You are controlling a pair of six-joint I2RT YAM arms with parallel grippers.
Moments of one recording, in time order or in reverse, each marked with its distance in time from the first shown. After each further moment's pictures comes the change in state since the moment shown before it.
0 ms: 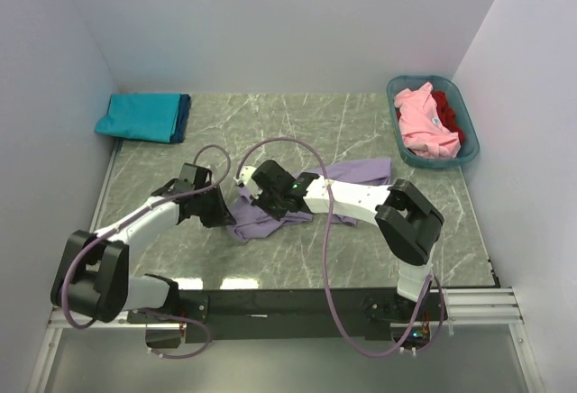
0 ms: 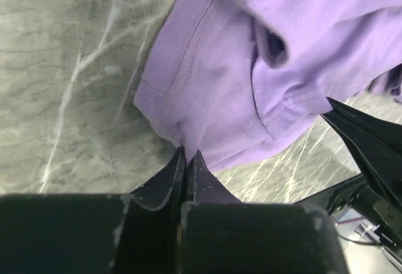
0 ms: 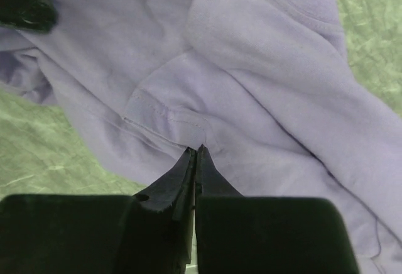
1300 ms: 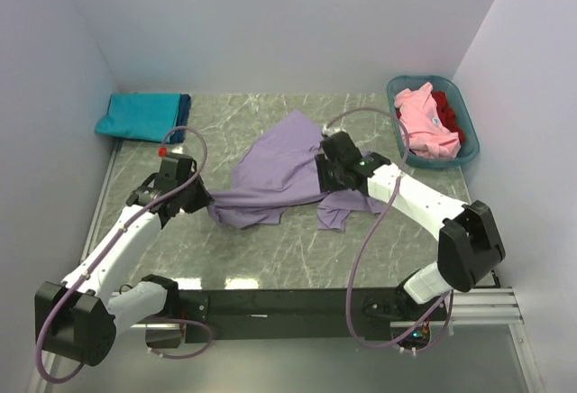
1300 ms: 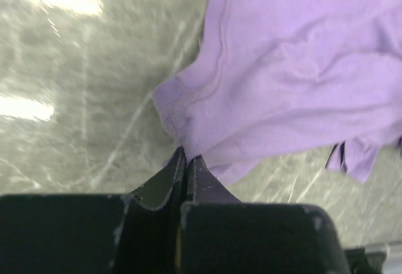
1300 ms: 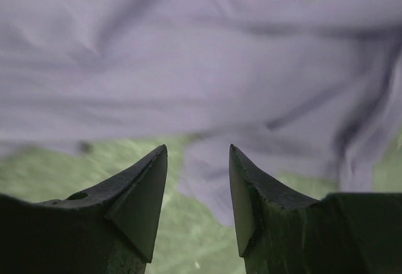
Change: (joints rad) left arm 0.013 -0.258 0.122 -0.198 -0.316 -0.055; right arm -0.355 -0.344 -0.124 -0.139 0.138 0.478
